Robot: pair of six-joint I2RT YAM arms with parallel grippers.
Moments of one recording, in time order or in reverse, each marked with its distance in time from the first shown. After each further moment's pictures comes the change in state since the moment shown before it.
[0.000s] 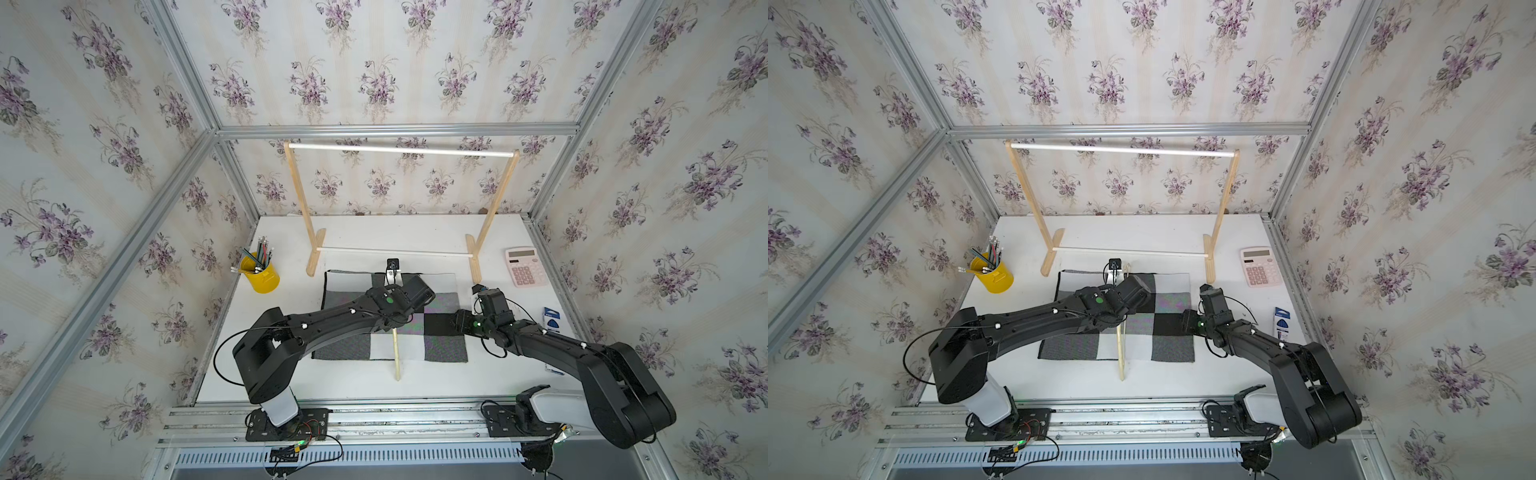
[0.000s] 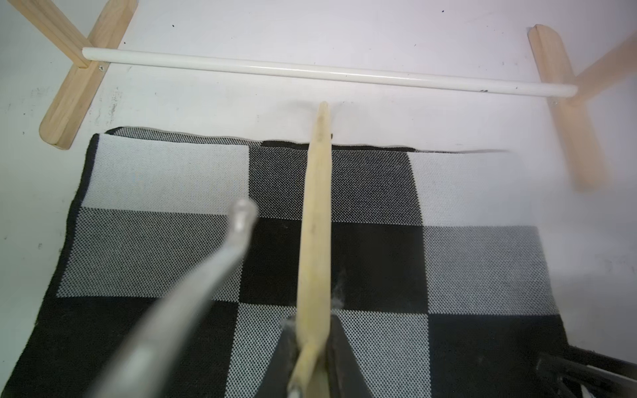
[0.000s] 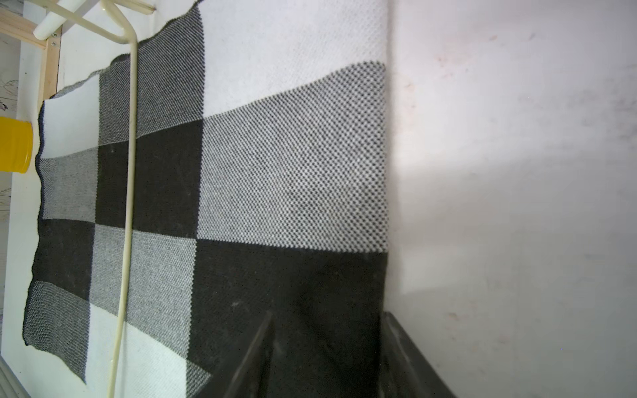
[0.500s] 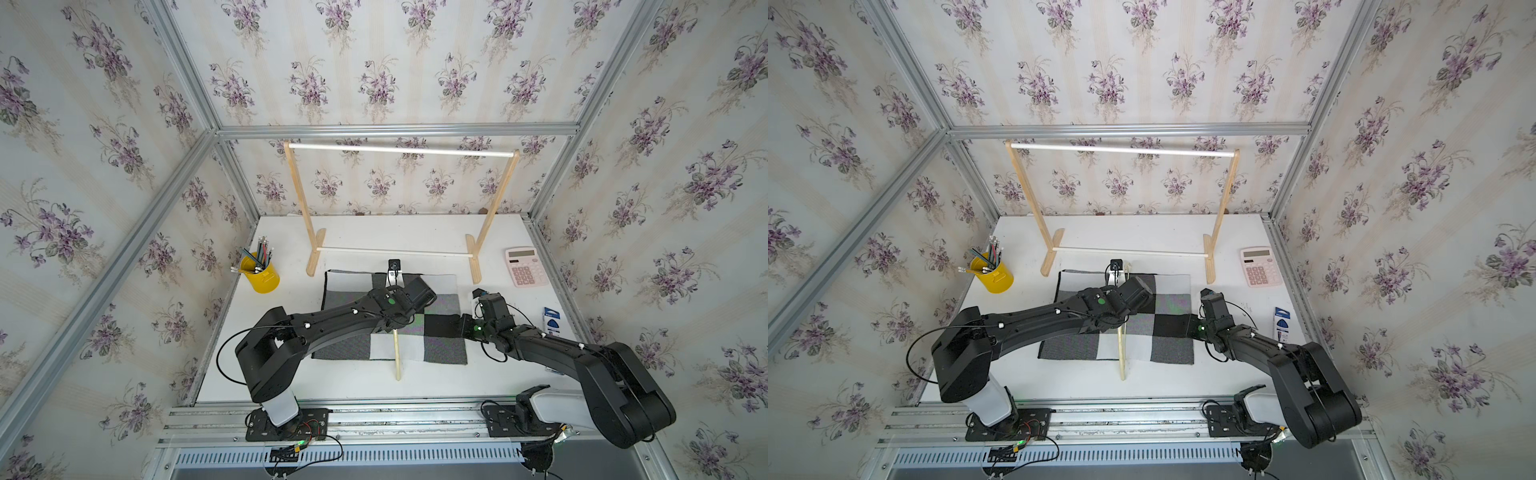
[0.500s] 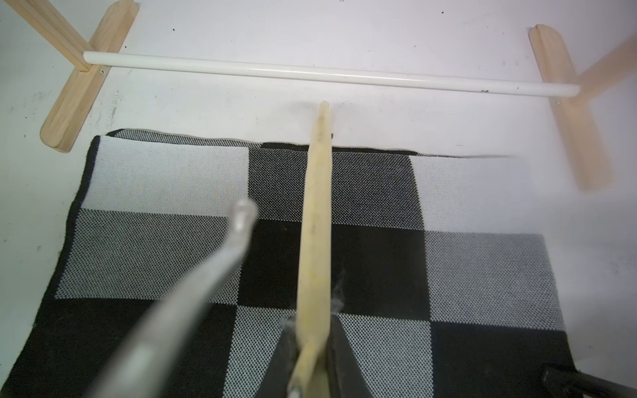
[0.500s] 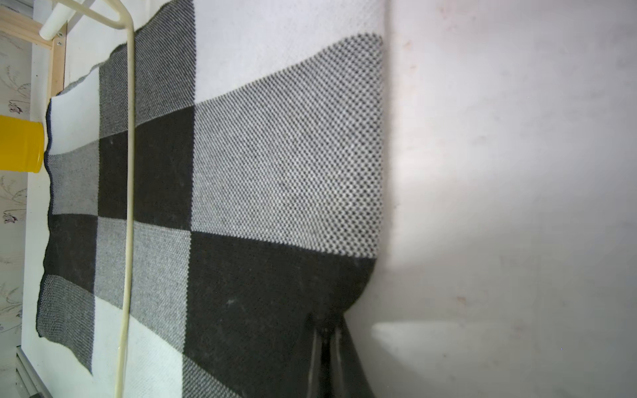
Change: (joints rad) left arm -0.005 0.006 0.000 0.006 -0.010 -0.001; right arm 0.002 -0.021 -0.053 0.052 -0.026 0.028
